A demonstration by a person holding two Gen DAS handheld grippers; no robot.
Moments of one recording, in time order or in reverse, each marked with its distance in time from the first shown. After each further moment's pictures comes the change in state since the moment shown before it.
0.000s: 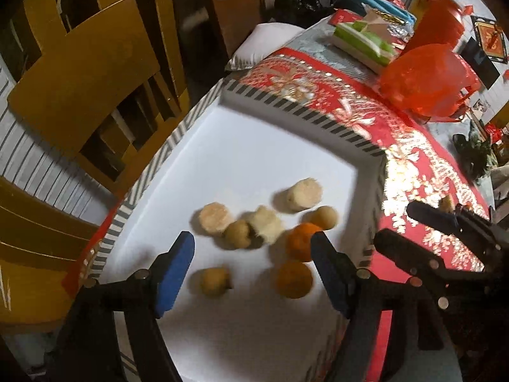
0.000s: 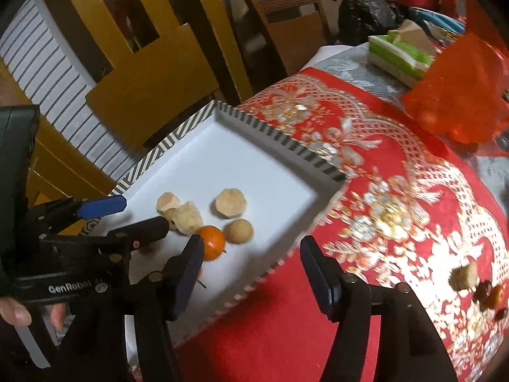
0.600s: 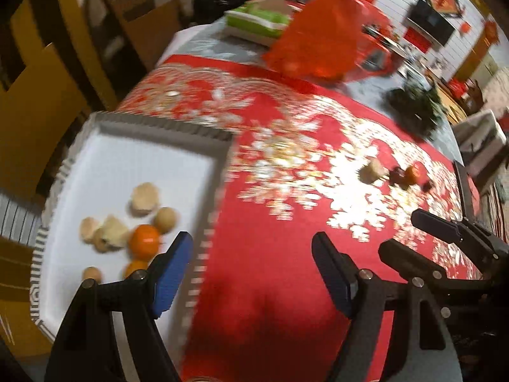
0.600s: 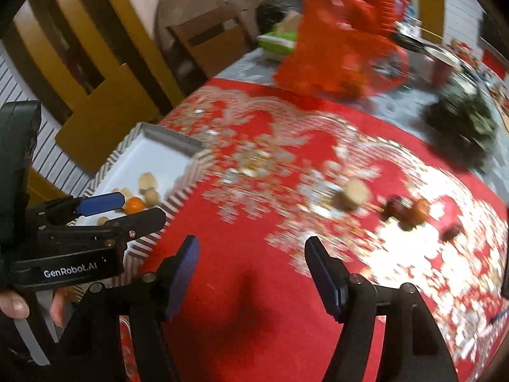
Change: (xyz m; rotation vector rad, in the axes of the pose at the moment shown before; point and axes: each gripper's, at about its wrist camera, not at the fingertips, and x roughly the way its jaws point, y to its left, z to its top) left arm -0.007 -0.152 -0.018 0.217 0.016 -0.114; right arm -0.097 -0.111 -0.081 0.228 -0.063 -0.140
